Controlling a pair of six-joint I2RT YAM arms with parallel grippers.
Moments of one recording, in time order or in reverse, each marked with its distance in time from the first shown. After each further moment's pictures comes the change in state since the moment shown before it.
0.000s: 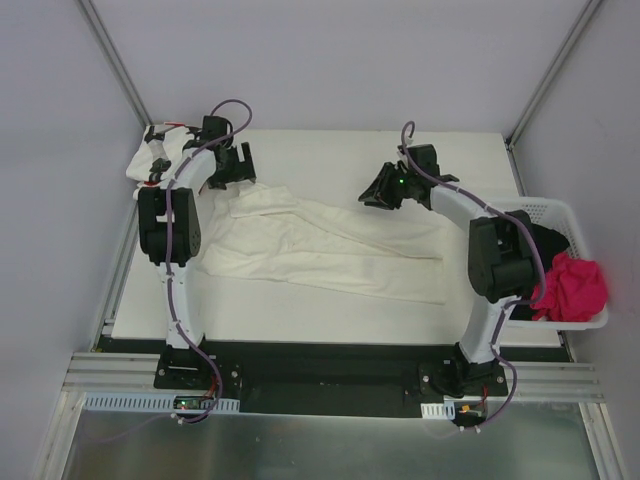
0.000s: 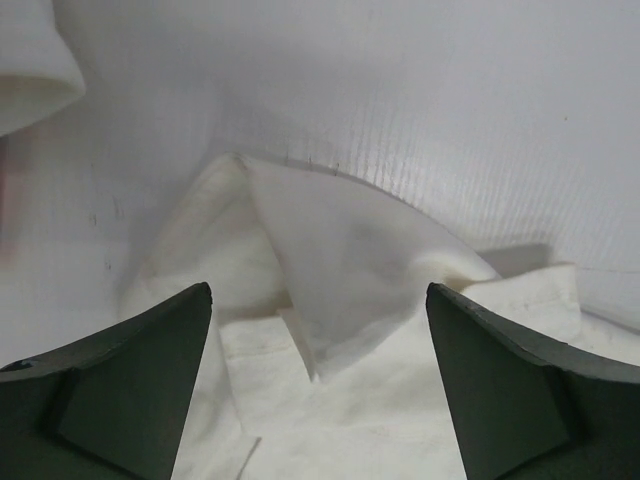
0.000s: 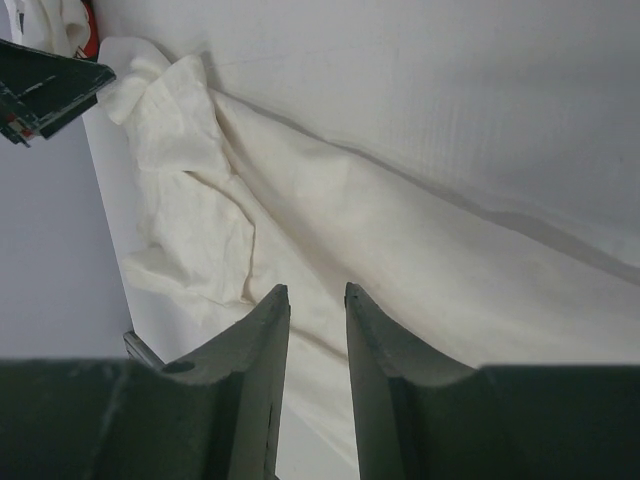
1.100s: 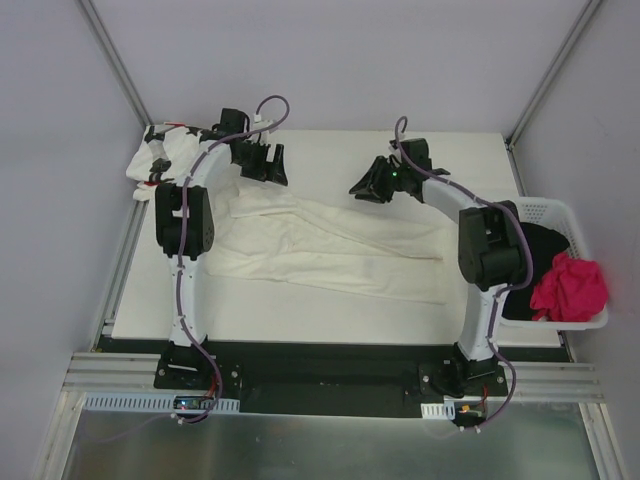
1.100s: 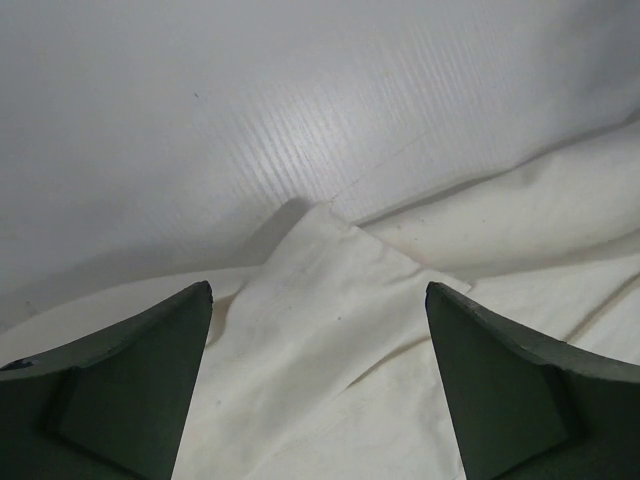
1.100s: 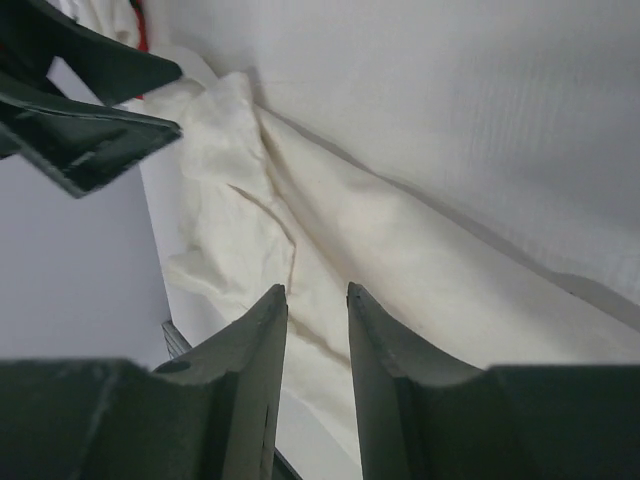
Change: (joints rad) left arm -0.067 0.097 0.201 -0.096 0.495 0.341; right arm 0.045 0.201 0.168 0.025 -0.085 0.063
